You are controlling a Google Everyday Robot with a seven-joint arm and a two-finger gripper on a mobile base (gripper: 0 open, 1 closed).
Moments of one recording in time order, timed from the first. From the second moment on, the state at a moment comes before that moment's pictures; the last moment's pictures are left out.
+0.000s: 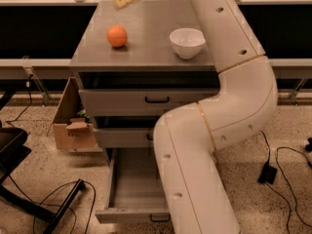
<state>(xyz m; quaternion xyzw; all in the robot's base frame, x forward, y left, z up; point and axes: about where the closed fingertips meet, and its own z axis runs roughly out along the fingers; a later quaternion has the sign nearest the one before) 0.825 0.027 1.010 -0.31 0.85 0.10 0.41</state>
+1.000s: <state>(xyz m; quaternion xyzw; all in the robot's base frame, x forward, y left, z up) 0.827 -0.021 1.009 -0.22 0.89 0.07 0.40</state>
